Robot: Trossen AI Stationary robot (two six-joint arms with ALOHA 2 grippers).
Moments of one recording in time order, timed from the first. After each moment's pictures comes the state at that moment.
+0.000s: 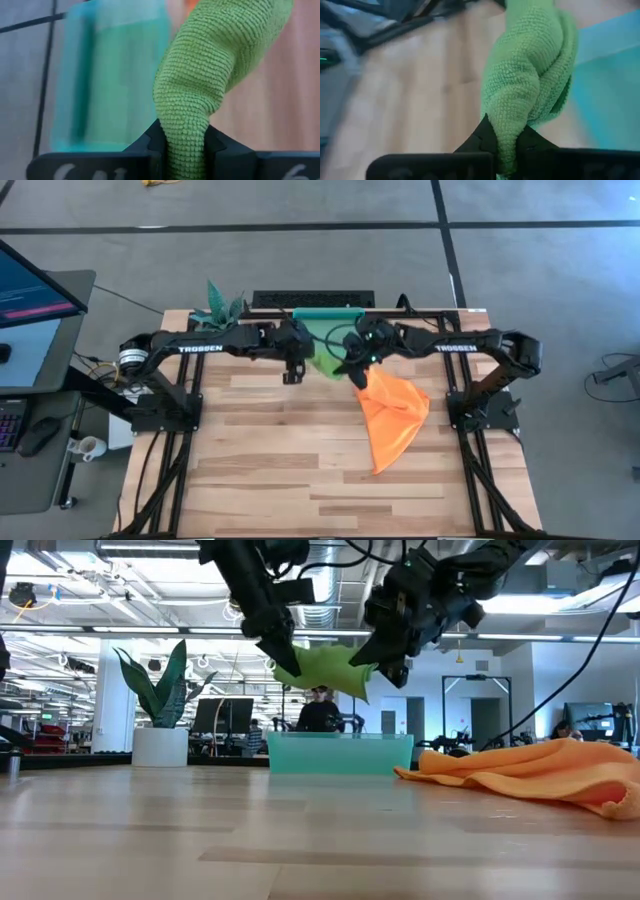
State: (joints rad) left arm 0.26 1.62 1.30 -0.61 -0.18 0.36; right arm -0.35 1.55 0.96 -0.08 -0.52 0.12
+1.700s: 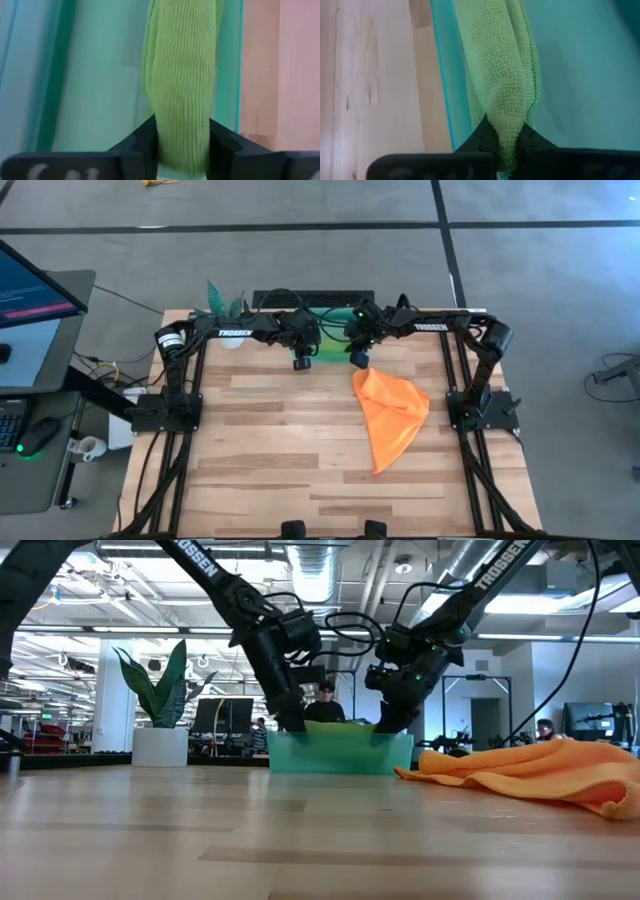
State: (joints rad) left arm 0.50 1.92 1.29 -0.40 -0.01 0.43; right arm -0.60 1.82 1.09 -0.29 -0.34 -0.35
